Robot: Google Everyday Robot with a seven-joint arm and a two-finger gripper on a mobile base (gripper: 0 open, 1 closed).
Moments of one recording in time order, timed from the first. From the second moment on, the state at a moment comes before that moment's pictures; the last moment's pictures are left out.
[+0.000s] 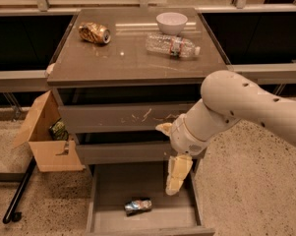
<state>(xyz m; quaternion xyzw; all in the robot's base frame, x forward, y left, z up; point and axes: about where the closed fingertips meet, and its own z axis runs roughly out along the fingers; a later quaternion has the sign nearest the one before) 0.453 -0.050 0.722 -0.71 0.65 0.18 0.19</state>
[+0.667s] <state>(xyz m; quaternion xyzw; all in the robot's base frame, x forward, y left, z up) 0.479 -0.070 0.668 -0.74 0.64 0.12 0.18</state>
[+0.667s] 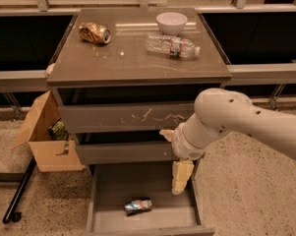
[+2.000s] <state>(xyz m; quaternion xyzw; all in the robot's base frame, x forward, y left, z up) 0.529 -0.083 0.474 -0.75 0.60 0.18 0.22</state>
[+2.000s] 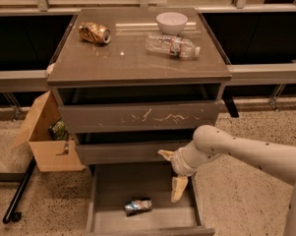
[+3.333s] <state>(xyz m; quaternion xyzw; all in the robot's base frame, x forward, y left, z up) 0.517 -0.053 0.363 -0.77 0.57 0.20 0.20</state>
